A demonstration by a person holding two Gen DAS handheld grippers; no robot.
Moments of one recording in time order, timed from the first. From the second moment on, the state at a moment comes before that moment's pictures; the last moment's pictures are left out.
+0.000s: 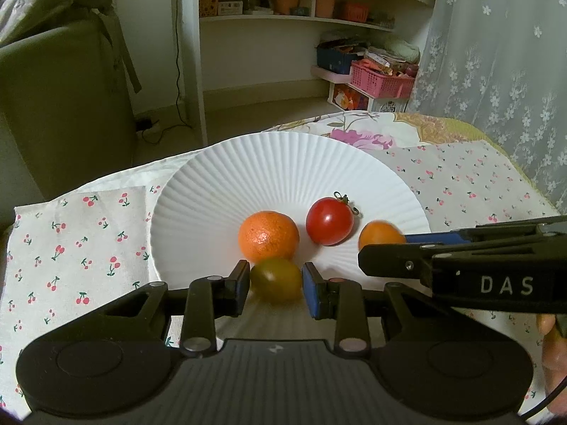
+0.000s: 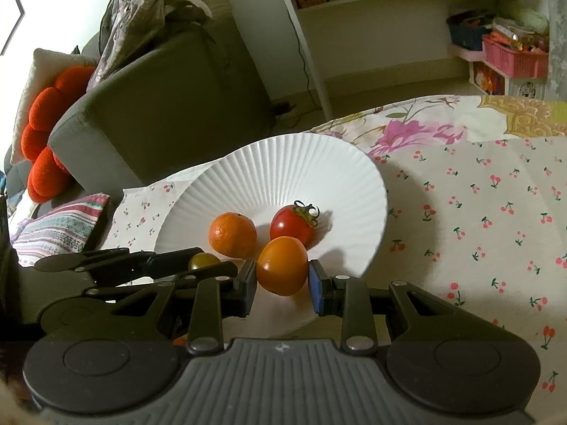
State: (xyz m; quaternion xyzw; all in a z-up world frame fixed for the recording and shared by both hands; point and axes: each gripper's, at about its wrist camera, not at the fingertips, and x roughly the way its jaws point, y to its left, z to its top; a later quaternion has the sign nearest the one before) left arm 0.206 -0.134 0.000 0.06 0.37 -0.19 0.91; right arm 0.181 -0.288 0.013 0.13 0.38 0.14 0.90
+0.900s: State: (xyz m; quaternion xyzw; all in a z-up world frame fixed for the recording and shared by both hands) left arm 0.167 -0.091 0.035 -0.02 0.37 -0.17 0.91; right arm 0.148 -0.282 0.032 0.11 0.34 0.13 0.93
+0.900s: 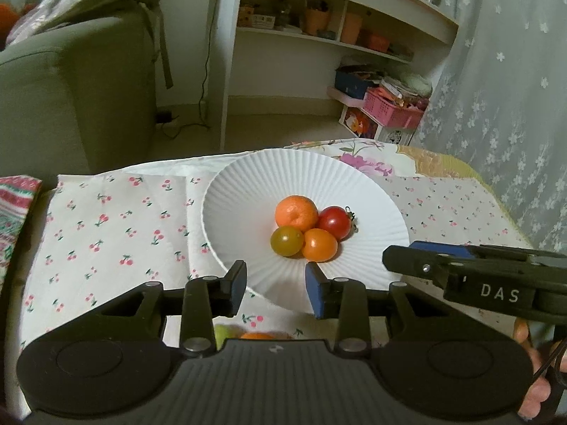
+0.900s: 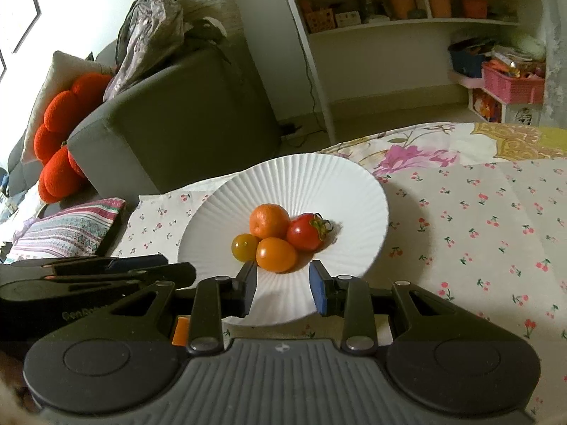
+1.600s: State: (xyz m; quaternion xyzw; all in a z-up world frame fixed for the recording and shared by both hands) left arm 0.102 -0.030 0.049 -0.07 0.37 -0.11 0.92; right arm 0.083 -0.268 0.033 0.11 0.33 0.10 0.93
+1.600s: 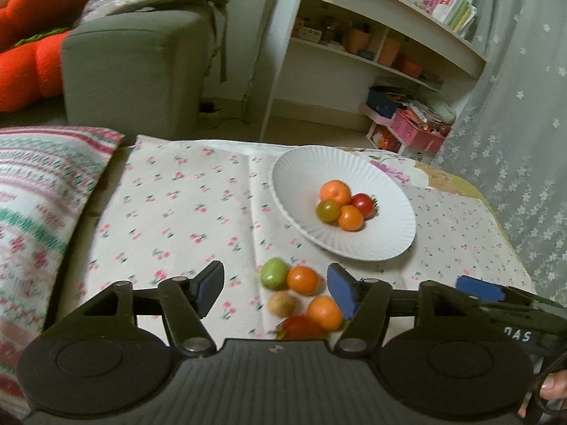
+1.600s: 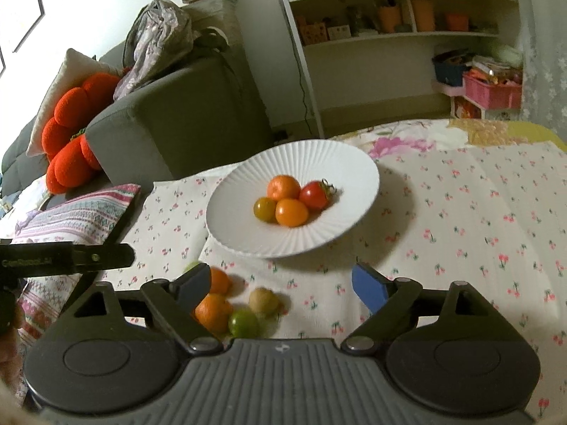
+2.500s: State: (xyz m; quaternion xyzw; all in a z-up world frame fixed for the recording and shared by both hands) left arm 0.024 0.022 0.031 -0.11 0.39 -0.07 0.91; right arm 0.040 -0.253 0.043 0.09 0.34 0.11 0.93
